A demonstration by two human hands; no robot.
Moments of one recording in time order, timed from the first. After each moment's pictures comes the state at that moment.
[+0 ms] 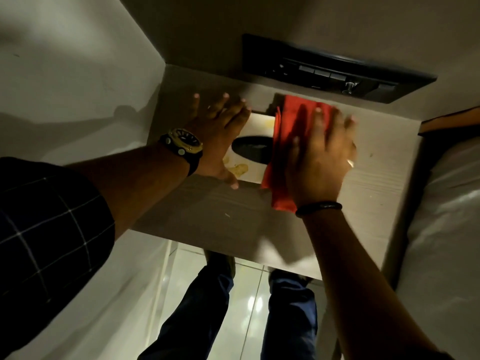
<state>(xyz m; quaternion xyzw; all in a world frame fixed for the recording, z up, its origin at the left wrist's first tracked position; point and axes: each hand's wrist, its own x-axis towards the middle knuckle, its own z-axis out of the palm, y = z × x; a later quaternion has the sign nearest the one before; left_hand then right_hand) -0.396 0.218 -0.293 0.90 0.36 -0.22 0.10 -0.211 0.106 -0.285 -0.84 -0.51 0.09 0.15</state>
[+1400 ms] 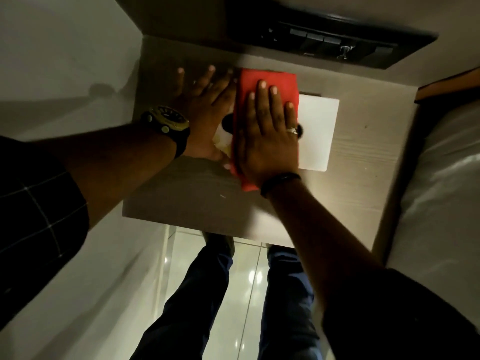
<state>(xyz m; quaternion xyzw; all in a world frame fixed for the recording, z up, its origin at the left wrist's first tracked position) -0.390 0.211 -0.294 0.90 0.35 -0.22 0.09 -0.250 0.103 -0.314 -0.74 -0.66 0.10 0.08</state>
